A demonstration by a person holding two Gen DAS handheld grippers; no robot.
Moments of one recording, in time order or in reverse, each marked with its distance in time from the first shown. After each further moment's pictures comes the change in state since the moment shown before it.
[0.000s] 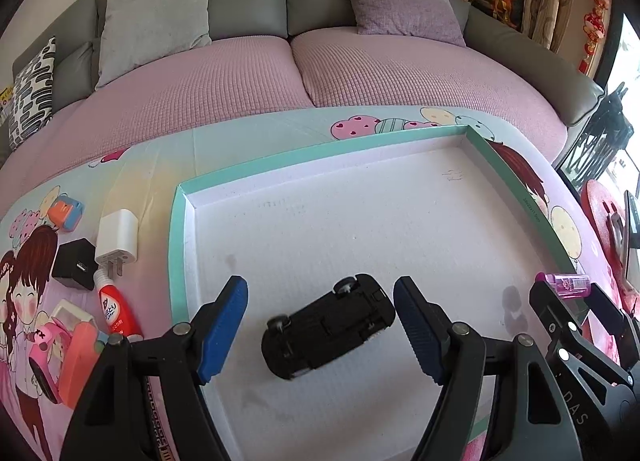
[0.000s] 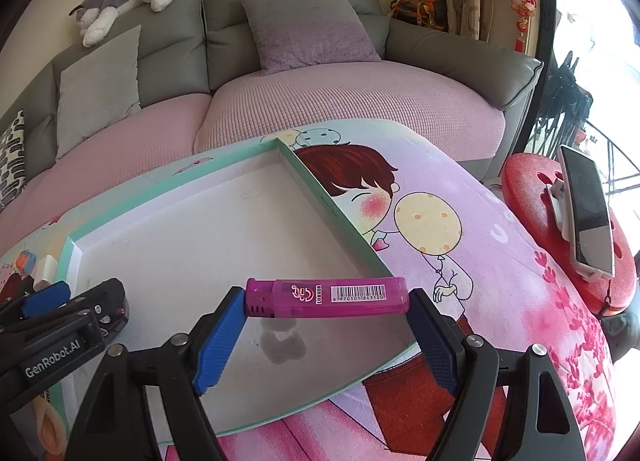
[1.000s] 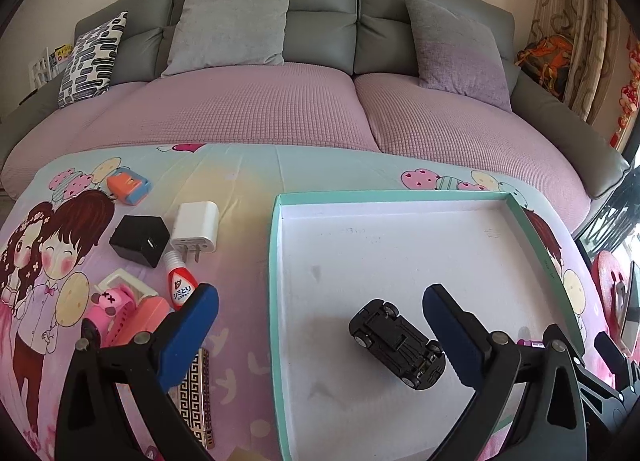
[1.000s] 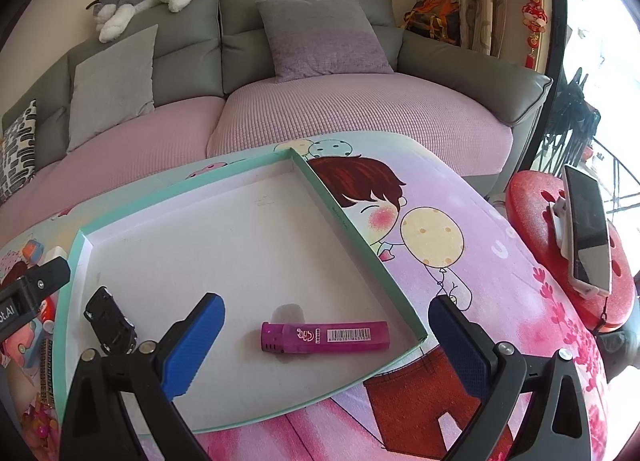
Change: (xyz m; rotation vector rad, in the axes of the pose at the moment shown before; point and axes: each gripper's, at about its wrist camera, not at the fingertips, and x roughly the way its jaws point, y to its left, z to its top) left arm -0.039 0.053 -0.015 -0.205 -0.138 0.079; right arm -0.010 0.002 0.002 -0.045 -0.024 0.023
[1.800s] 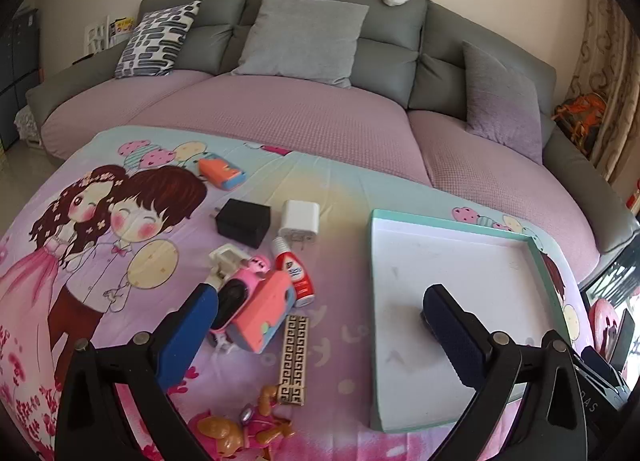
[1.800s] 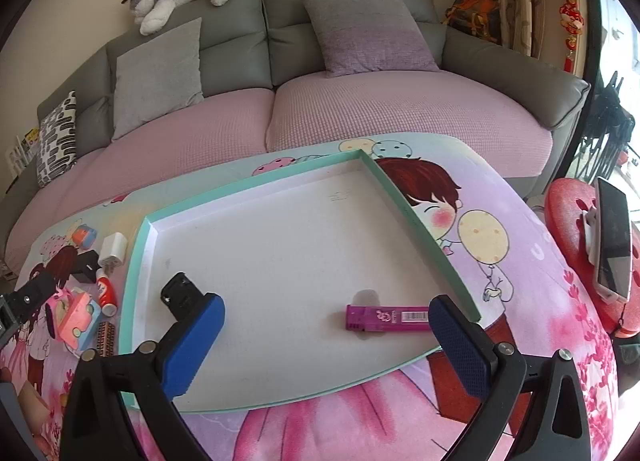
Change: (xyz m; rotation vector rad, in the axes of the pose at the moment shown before) left arm -0.062 0.081 -0.022 -0.198 -0.056 0.083; right arm -0.030 0.044 0.002 -0.056 0.043 0.188
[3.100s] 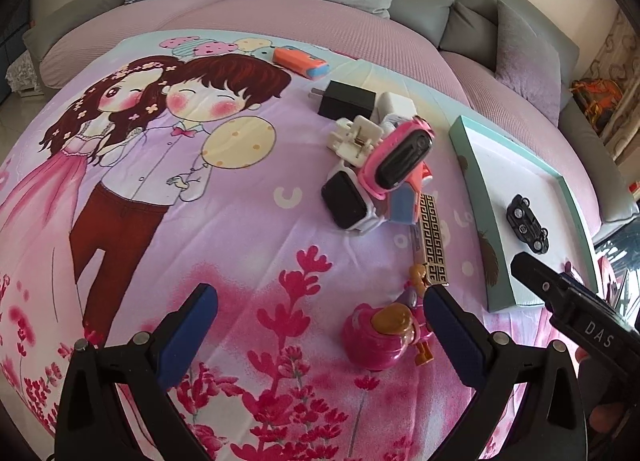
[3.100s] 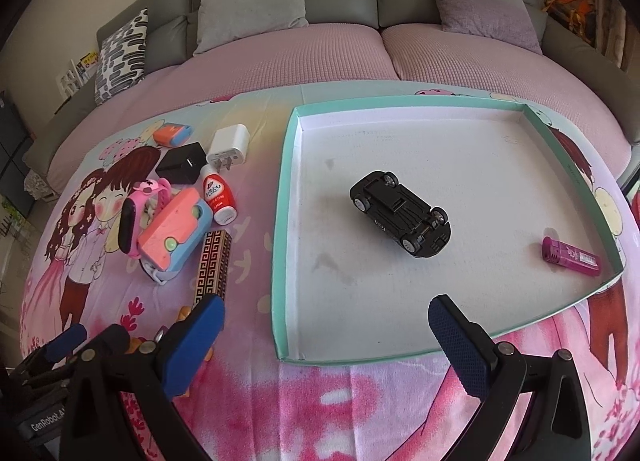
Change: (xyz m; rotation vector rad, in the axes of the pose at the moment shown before) left arm 0.012 0.104 -0.056 -0.017 0.264 -0.050; right arm 0.019 0.122 -0.051 -0.161 0.193 0.144
